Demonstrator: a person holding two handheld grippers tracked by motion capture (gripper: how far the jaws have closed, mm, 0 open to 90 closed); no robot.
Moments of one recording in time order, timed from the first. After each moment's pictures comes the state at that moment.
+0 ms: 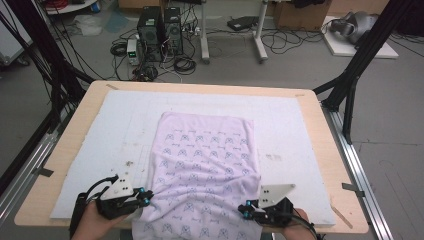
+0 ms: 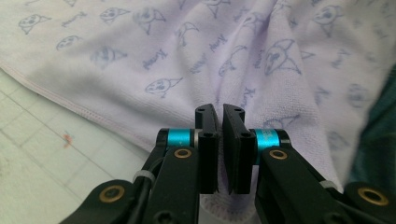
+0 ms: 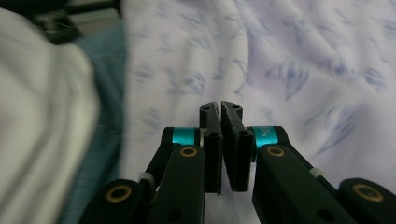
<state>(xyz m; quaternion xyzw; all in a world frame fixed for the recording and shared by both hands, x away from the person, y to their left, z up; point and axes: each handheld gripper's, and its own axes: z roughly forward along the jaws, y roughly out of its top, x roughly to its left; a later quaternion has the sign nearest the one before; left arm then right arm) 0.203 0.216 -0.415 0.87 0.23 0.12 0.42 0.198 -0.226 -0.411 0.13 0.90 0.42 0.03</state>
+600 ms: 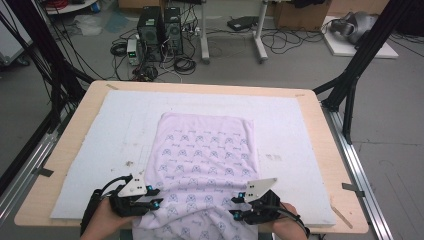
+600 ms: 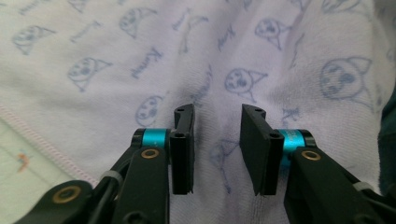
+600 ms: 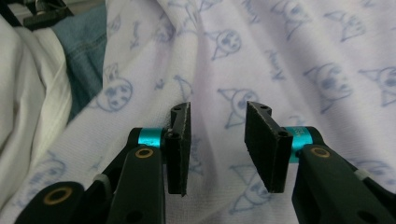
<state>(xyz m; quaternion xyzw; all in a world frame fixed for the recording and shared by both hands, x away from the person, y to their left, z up) 0.226 0.187 -0.440 0.89 0.22 0.10 0.39 0.225 -0.200 -0.434 0.13 0.92 0.37 0.03</state>
